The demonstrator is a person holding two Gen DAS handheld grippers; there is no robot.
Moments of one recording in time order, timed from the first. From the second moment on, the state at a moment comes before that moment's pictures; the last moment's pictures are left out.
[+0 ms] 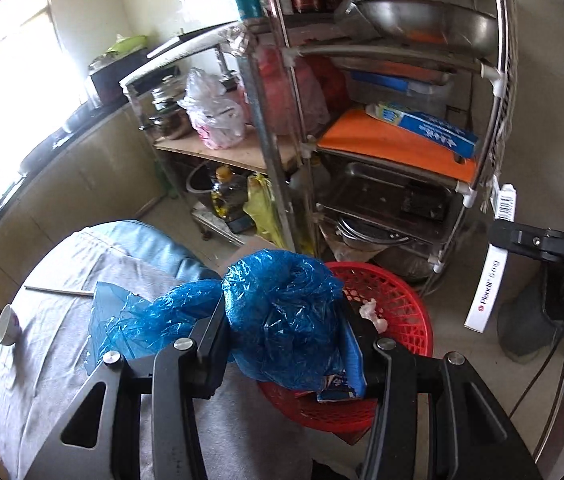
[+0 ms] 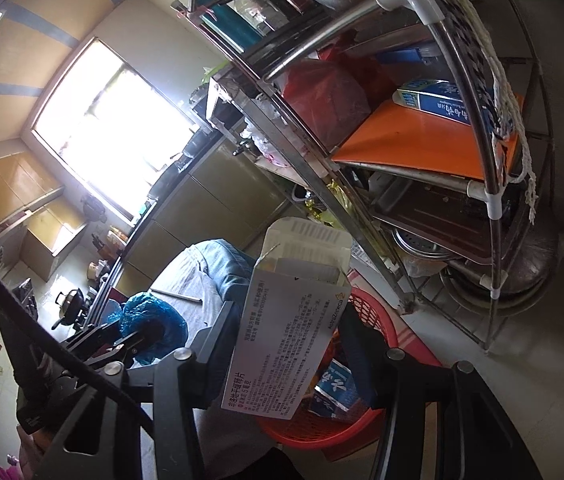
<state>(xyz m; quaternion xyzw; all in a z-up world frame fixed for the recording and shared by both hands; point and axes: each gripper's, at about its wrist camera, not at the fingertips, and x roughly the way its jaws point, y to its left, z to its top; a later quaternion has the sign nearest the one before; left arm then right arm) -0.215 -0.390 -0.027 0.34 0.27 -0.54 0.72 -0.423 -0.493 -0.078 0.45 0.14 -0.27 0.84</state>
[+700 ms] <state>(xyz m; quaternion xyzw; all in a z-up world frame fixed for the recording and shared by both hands) -0.210 -0.411 -0.075 0.38 0.29 -0.55 0.69 -0.396 -0.507 -0.101 0.45 0.18 -0.29 0.82</state>
